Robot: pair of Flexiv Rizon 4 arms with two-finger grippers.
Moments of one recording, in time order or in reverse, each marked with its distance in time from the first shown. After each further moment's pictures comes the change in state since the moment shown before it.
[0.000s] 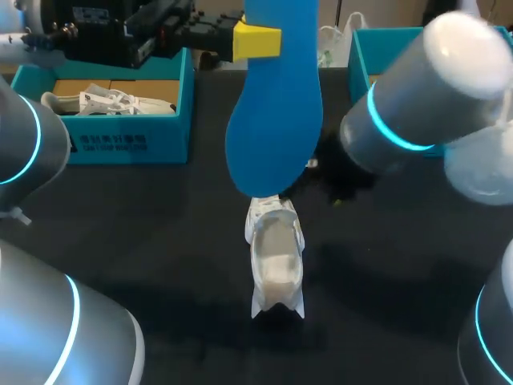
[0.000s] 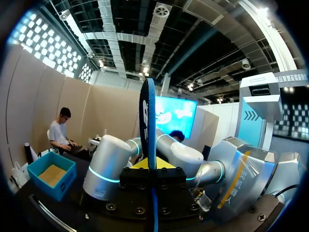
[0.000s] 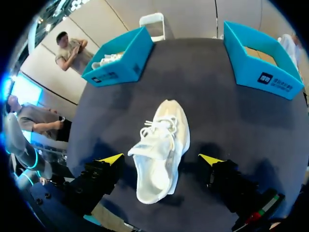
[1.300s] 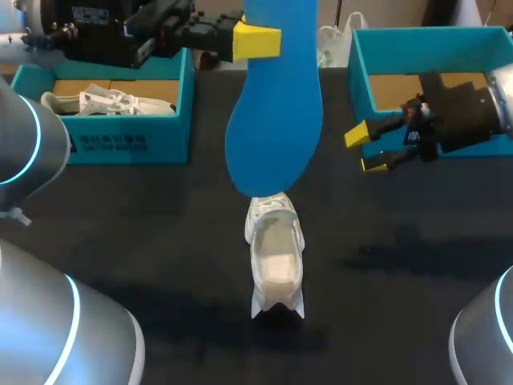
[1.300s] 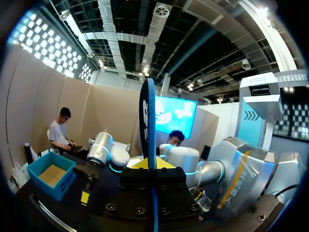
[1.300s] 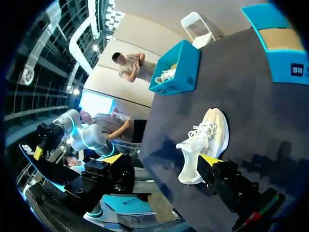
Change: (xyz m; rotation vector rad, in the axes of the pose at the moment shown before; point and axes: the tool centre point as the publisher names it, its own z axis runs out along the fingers) left arm 0.000 0.000 0.000 0.000 0.000 0.000; right arm -0.038 0.025 -0.105 0.041 0.734 0.045
